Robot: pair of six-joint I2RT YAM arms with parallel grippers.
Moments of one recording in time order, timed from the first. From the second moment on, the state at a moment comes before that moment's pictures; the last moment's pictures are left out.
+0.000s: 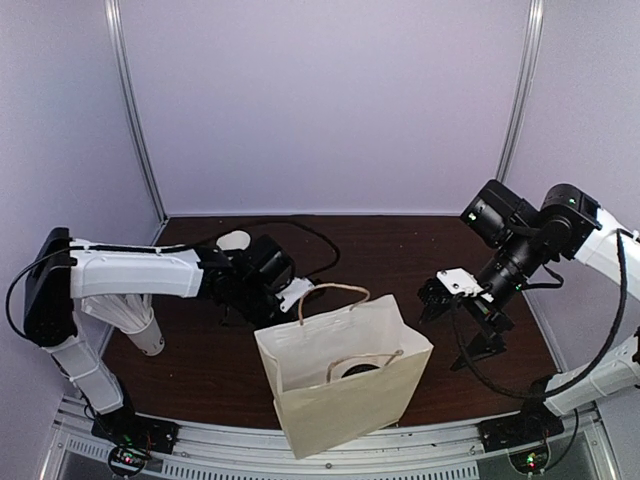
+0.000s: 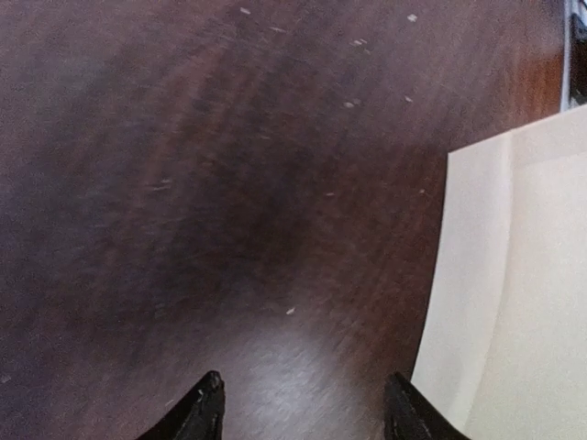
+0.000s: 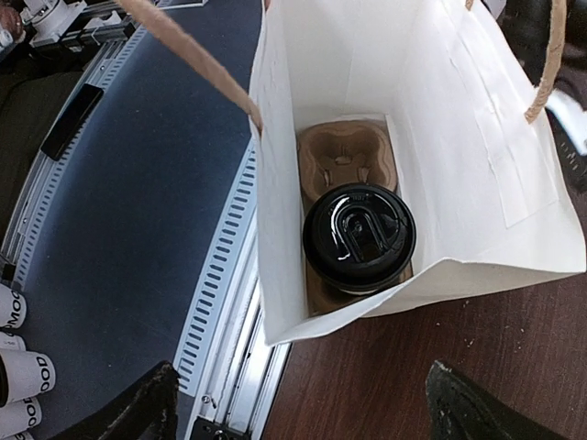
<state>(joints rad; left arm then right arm) -0.94 1.71 1.12 -0.51 0.28 -0.03 0.84 1.21 1.38 -1.36 -0.65 -0.86</state>
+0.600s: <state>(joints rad) -0.73 1.20 1.25 -1.14 -0.47 -0.41 0.77 1.26 1.38 -1.31 -0.60 -0.80</state>
